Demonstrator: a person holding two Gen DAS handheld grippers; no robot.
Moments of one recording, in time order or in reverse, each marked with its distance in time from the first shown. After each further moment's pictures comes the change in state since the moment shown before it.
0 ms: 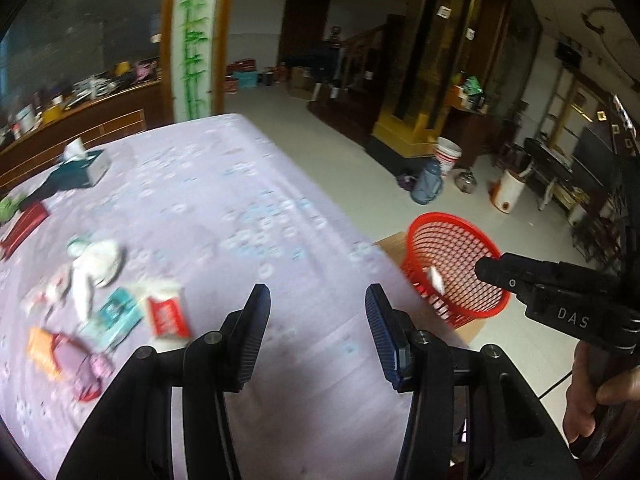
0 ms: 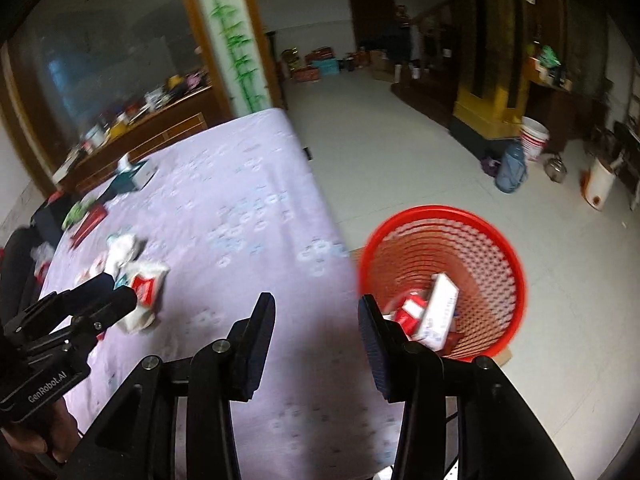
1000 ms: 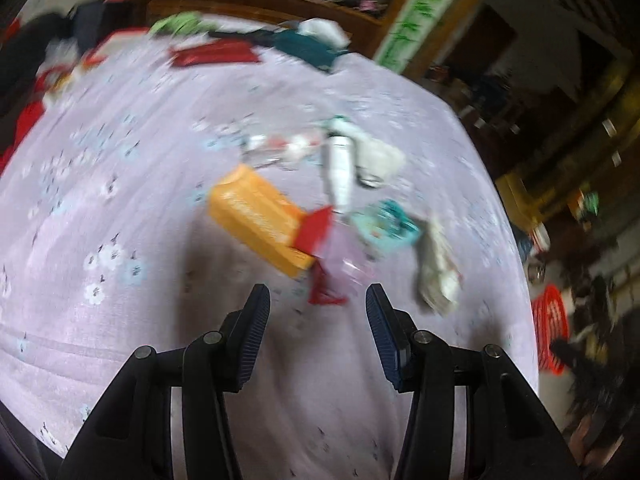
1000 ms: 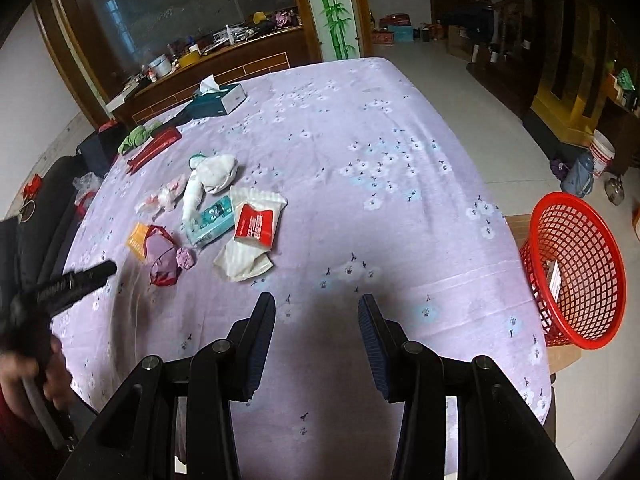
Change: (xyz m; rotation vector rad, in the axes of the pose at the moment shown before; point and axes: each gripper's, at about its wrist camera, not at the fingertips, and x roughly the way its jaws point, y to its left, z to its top) left arm -0.068 0.258 -0.101 -0.645 0.109 0.213; right arm 0.042 0.141 -0.033 -0.154 0.157 0.168
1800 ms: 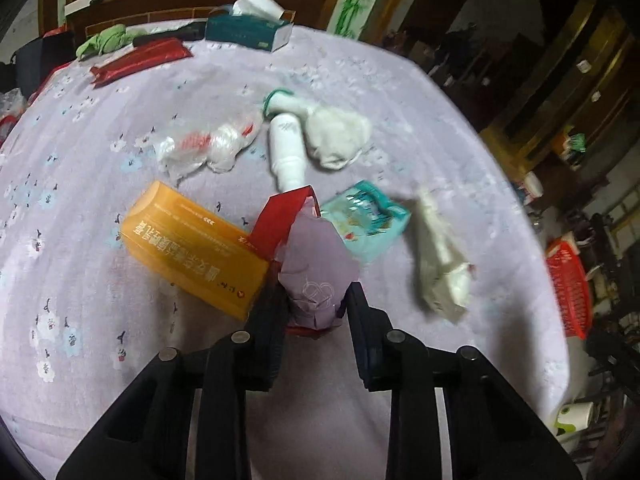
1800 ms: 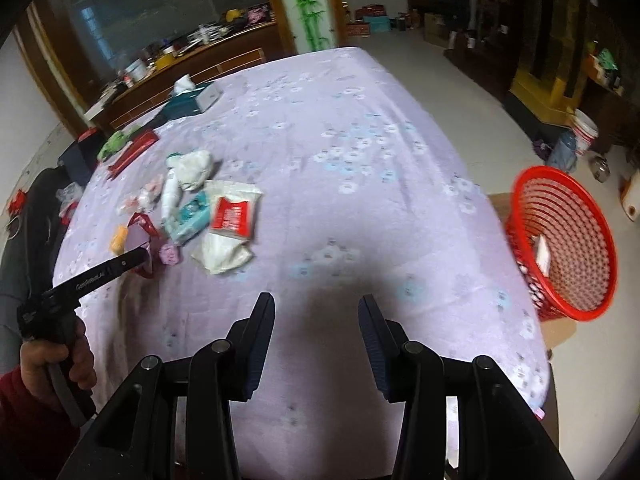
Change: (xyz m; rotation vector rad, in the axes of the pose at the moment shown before) left arm 0.052 -0.039 0.005 0.248 0.033 -0.051; right arm 0.003 -0.005 -0.005 0.058 0.024 -0.031
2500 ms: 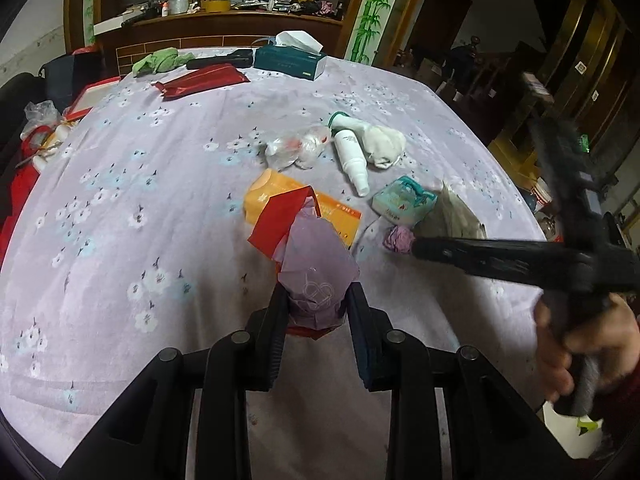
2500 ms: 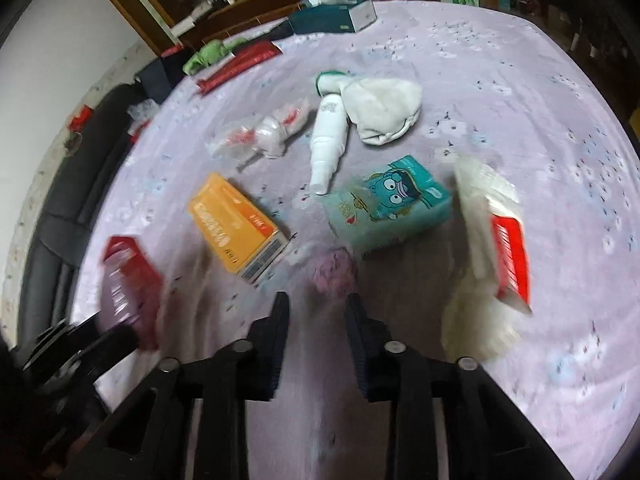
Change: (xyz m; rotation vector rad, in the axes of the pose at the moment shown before) left arm -0.076 0.052 -0.047 0.023 -0.078 0.082; right arm 0.149 0.165 0.032 -0.237 0.206 0.252
